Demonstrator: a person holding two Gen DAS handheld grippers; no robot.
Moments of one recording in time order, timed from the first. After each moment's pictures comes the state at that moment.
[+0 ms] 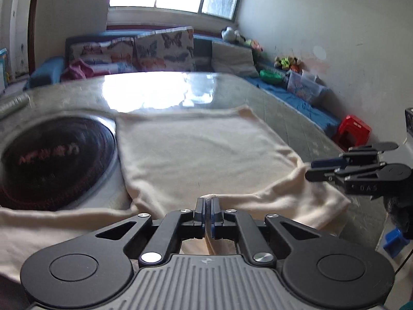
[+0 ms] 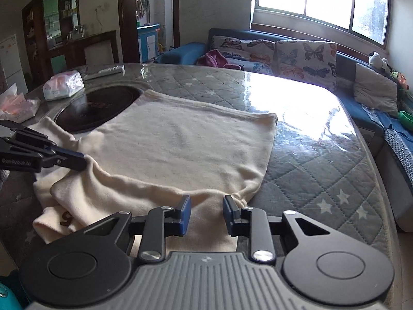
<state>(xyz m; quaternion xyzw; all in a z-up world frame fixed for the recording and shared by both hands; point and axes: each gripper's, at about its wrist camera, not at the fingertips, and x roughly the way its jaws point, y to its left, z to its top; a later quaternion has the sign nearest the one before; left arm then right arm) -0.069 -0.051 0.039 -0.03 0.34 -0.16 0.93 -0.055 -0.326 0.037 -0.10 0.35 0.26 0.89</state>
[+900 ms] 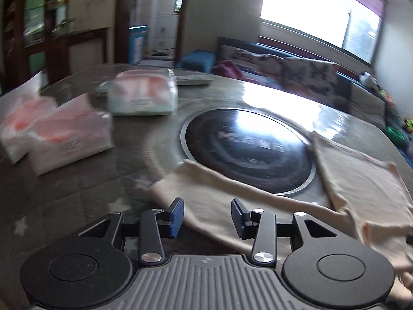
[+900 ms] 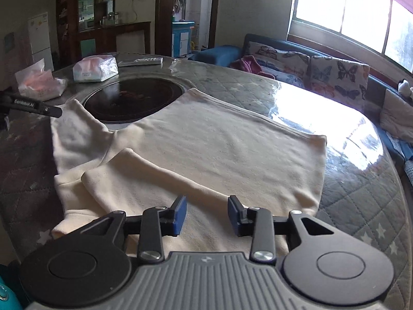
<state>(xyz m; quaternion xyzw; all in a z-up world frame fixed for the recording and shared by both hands) -0.125 0.102 0.034 -0.14 0.33 0.17 0.92 -0.066 -0.269 0.028 -0.16 0.33 0.33 0.87</state>
